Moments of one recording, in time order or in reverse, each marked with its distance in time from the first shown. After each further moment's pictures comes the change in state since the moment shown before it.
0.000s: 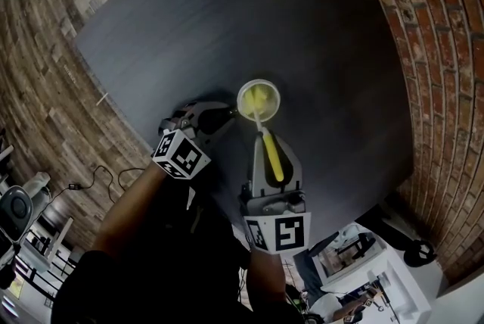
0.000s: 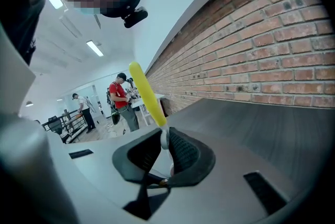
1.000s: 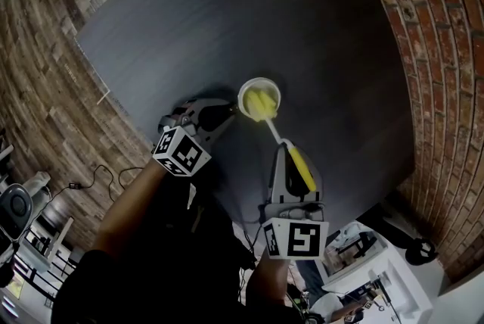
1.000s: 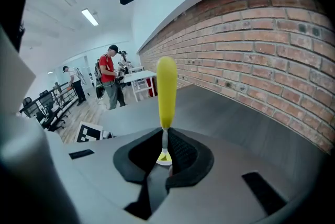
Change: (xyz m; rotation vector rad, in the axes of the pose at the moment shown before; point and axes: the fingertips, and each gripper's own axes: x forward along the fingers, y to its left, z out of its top) left arm -0.006 0.000 -0.005 0.015 0.009 0.002; right arm -0.033 -0.025 -0.012 -0.150 0.268 -0.120
